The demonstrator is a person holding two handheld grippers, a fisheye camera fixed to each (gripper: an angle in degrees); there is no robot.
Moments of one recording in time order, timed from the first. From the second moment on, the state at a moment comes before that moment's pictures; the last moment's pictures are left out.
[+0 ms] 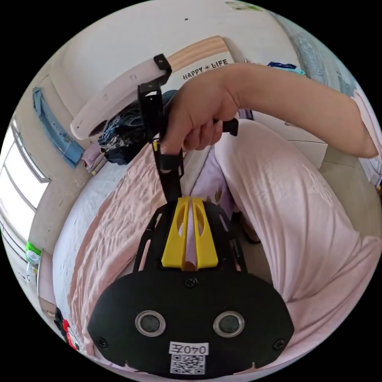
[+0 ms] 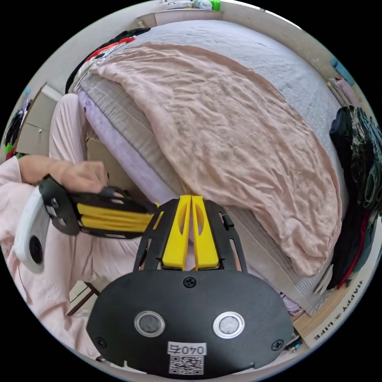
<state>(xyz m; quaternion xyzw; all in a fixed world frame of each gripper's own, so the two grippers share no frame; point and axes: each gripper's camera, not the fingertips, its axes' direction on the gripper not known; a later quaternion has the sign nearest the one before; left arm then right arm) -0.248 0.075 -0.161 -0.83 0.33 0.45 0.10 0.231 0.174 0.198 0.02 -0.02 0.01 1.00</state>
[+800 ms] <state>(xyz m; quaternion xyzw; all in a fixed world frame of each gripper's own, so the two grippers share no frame) -0.324 0.104 0.099 -0.78 0.00 0.60 0.17 0.261 0.169 0.132 0.12 -0.01 0.06 0.99</state>
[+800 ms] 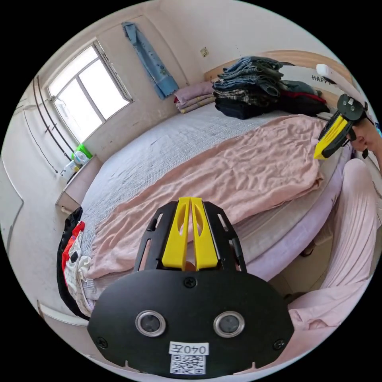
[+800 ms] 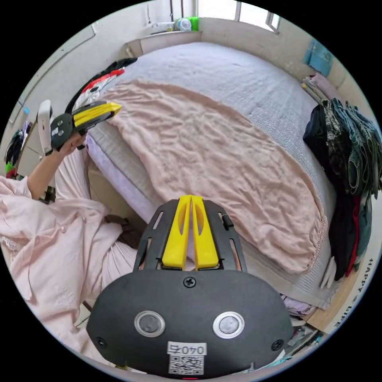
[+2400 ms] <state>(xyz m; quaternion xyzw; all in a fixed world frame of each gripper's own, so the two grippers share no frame) -0.652 0.185 0.430 -0.74 -0.36 0.56 0.10 0.445 0.040 0.133 0.15 -0.05 0.33 0.93</state>
